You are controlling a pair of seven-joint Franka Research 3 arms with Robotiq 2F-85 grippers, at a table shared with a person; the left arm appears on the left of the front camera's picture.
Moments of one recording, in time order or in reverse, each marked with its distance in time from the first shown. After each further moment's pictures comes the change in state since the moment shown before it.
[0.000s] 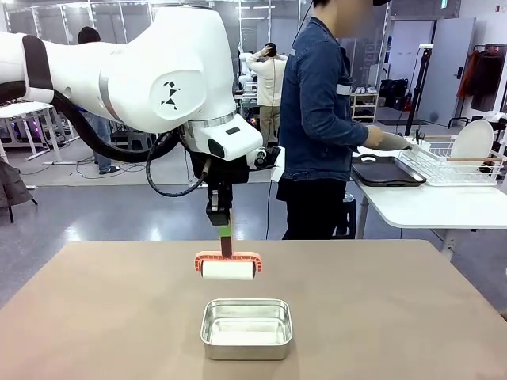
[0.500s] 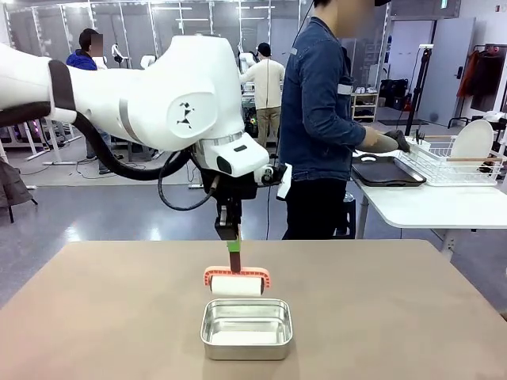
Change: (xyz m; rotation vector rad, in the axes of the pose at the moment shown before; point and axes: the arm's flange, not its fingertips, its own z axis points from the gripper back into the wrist) left arm 0.011 0.009 -0.044 -0.075 -0.030 -0.054; right arm 0.000 0.000 0.000 0.000 0.000 0.000
